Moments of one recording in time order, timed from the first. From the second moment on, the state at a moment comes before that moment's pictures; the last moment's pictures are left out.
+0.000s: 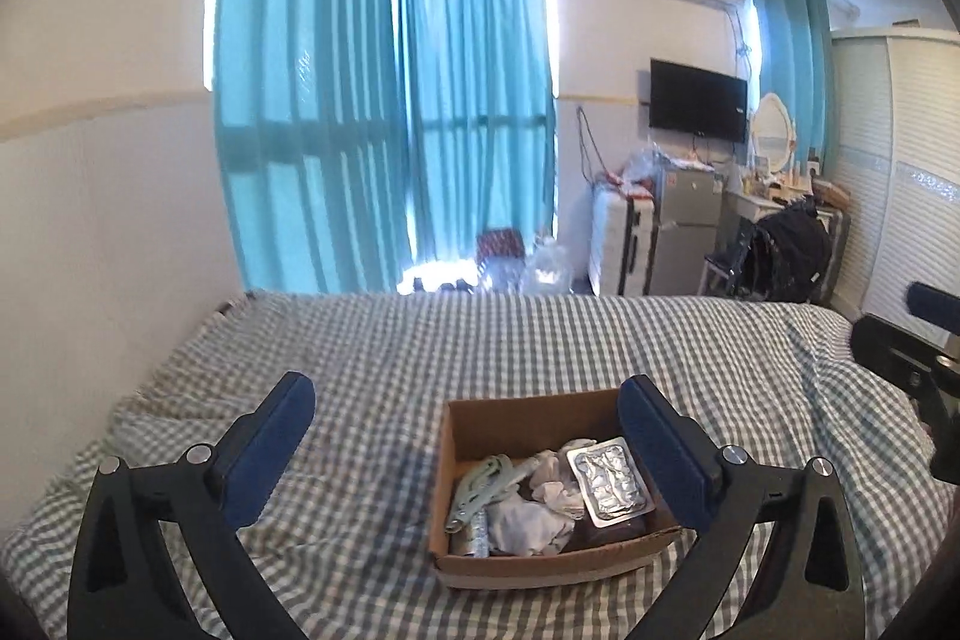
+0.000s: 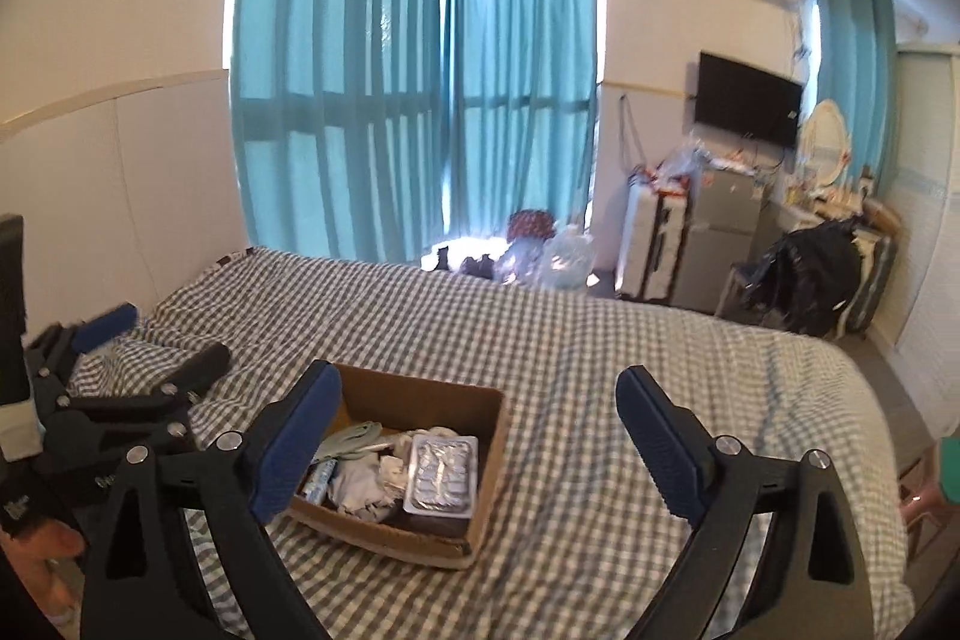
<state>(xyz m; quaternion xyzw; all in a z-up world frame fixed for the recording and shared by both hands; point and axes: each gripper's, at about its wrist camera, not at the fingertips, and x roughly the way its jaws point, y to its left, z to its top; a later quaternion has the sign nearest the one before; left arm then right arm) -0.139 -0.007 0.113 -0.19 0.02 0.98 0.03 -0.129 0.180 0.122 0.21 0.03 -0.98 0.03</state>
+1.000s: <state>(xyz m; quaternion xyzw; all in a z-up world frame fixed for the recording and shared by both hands) -0.106 -0.018 0.005 -0.22 0.00 0.98 0.00 -0.132 0.192 -0.026 0.25 0.00 -0.97 -0.02</state>
